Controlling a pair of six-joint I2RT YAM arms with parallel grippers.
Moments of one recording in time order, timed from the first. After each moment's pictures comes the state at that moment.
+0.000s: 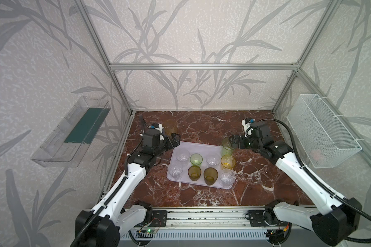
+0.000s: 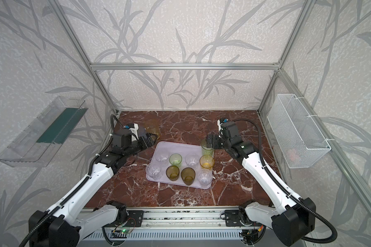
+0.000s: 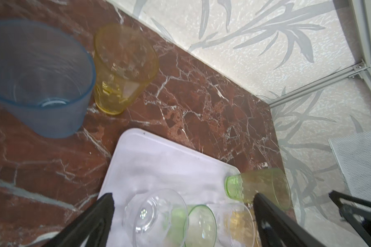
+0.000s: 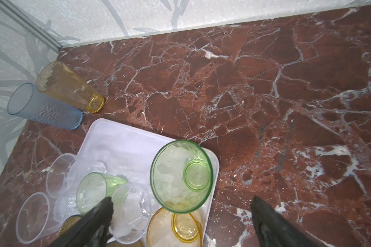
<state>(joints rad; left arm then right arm) -0.26 1.12 0.90 -0.33 0.12 -0.63 0.40 1.17 1.08 -0.60 -0.05 0.36</state>
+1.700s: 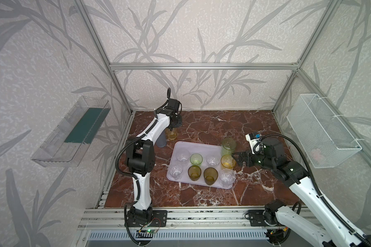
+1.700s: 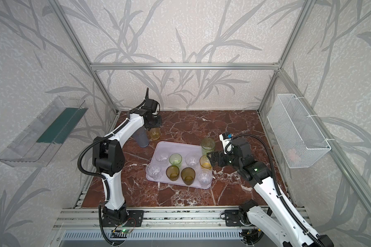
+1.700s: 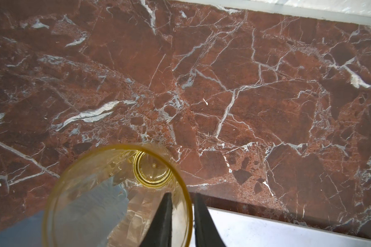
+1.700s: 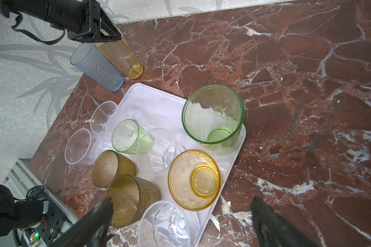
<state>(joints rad) -0.26 2.05 1.83 -0.81 -0.10 -0.32 0.39 0.85 0.84 -0.64 -0.24 0.28</state>
